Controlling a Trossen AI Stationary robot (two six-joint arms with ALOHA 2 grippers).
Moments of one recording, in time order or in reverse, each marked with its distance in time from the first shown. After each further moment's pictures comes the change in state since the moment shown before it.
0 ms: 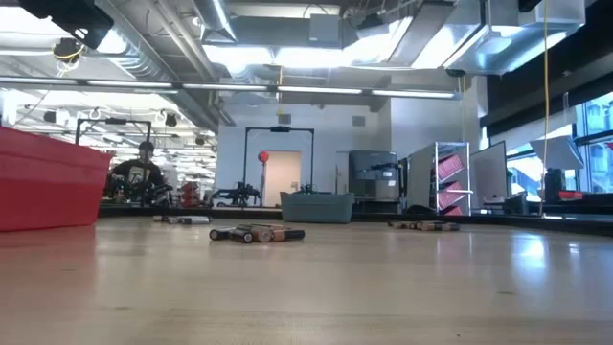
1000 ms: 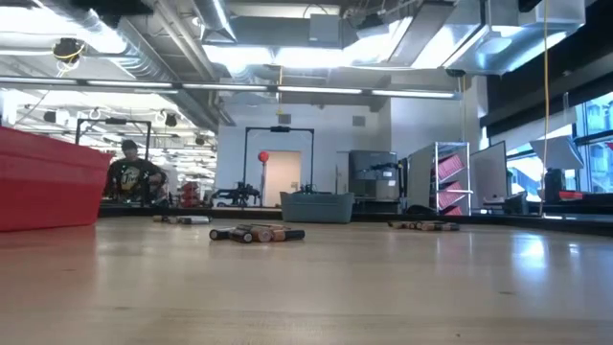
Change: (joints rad) left arm 0.016 0.021 -0.048 0.387 -0.283 0.140; right arm 0.000 0.000 0.000 -0.001 0.000 0.000
